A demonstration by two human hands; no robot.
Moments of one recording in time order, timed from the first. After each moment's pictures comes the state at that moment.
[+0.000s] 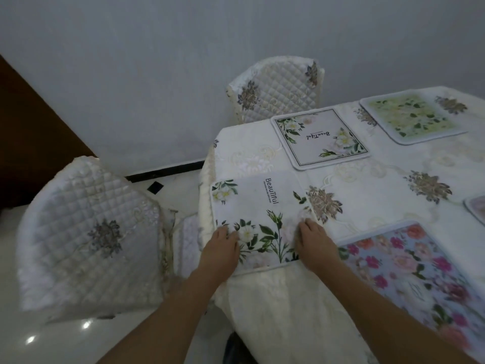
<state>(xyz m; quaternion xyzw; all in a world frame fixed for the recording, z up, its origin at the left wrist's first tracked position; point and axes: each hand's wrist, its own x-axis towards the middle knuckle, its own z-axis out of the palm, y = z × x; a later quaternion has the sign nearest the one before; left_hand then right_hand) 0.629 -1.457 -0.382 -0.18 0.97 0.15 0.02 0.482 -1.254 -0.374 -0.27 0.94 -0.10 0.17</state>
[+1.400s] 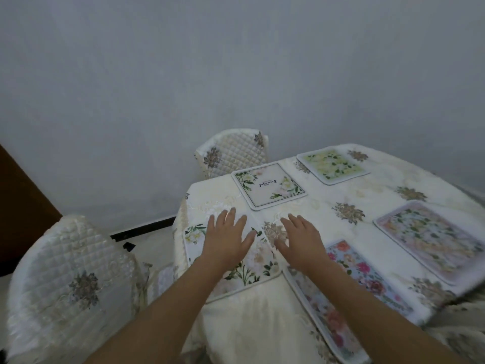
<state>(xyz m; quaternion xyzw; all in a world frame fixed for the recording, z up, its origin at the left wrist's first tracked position) 0.596 -1.368 -0.200 -0.11 0.99 0.05 -0.04 0.522 -1.179 -0.194 -0.26 0.96 -0.12 0.03</state>
